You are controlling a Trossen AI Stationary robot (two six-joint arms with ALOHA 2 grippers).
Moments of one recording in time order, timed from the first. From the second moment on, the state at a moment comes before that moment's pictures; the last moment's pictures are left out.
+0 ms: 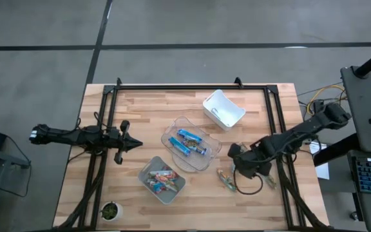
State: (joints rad) left arm -0.14 0.08 0.01 0.03 -0.07 -0.11; right arm 0.42 1.33 0.86 -0.93 0.05 -0.64
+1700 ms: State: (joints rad) left arm -0.14 0.08 0.01 0.03 -0.07 -0.11; right arm 0.28 1.36 0.64 -0.64 -0.01 -0.71
